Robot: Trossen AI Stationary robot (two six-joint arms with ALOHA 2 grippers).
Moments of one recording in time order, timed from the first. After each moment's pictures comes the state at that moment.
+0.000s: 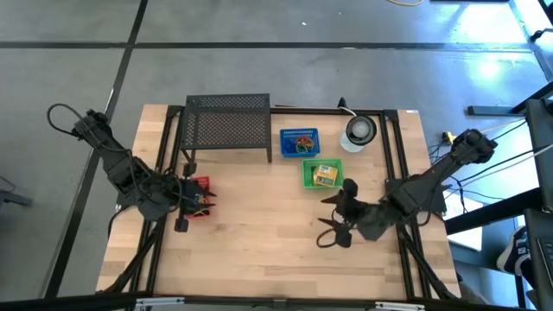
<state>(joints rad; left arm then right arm) -0.73 0.94 1.03 -0.84 -0.66 -0.36 0.65 1.26 0.91 -0.41 0.66 0.56</state>
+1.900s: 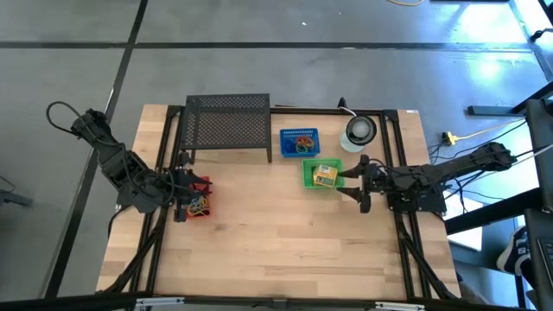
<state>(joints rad) -0.73 0.88 1.03 -0.90 -0.77 -0.38 0.30 0.50 0.15 0.16 0.37 0.29</state>
